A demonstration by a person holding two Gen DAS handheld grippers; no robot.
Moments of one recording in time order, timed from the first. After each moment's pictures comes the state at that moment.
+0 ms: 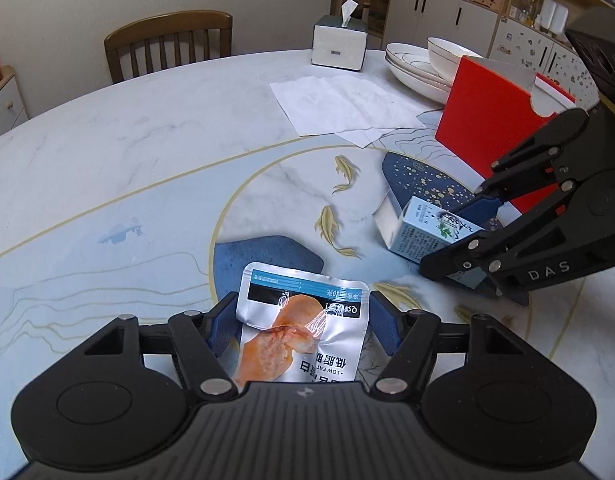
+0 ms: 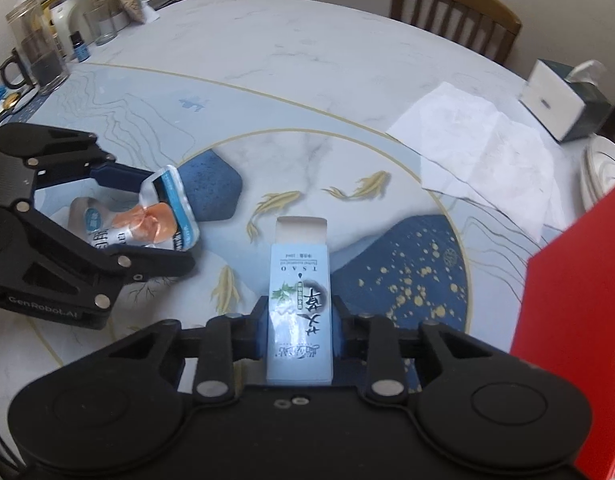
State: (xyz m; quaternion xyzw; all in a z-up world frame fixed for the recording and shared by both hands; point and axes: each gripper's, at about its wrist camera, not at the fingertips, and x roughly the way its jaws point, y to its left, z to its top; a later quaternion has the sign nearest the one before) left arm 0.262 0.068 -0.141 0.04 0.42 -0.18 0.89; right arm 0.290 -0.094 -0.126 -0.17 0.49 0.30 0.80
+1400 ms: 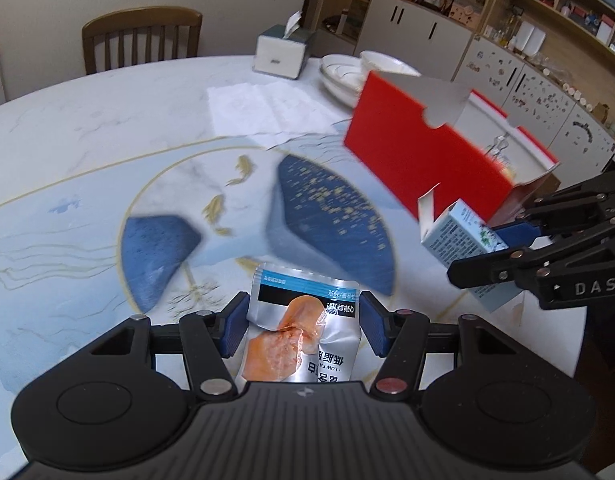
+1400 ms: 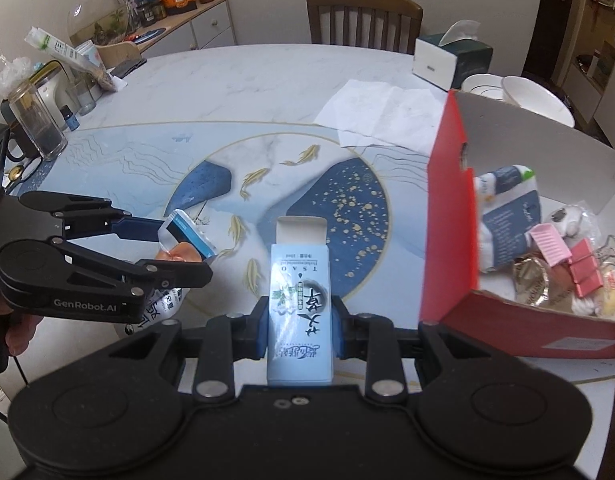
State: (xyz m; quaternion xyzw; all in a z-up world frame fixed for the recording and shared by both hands) left arm 0.201 0.019 -0.097 -0.01 0.43 -0.22 0.88; right arm 0.189 -0.176 -0.057 -0.07 0.48 0.23 0.85
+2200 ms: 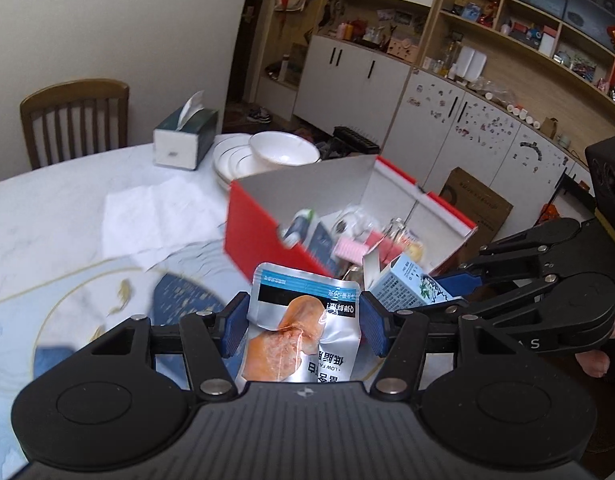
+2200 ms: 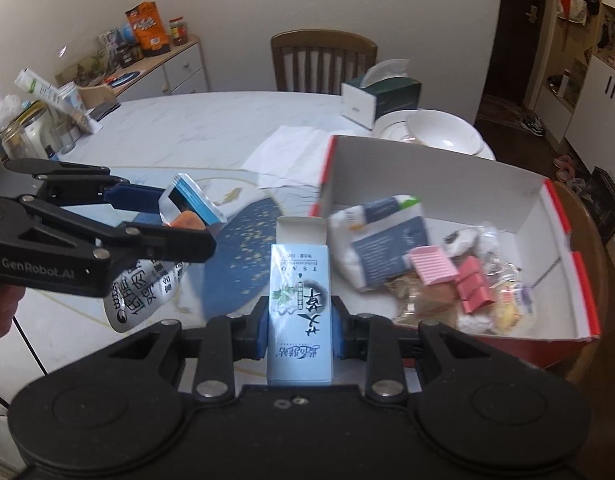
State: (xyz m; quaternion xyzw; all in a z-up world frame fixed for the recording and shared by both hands) left arm 0.212 -0.089 -0.015 -0.01 0.35 -0.29 0.89; right arm 0.194 -0.281 -0.013 -0.06 0.43 0.21 0.88
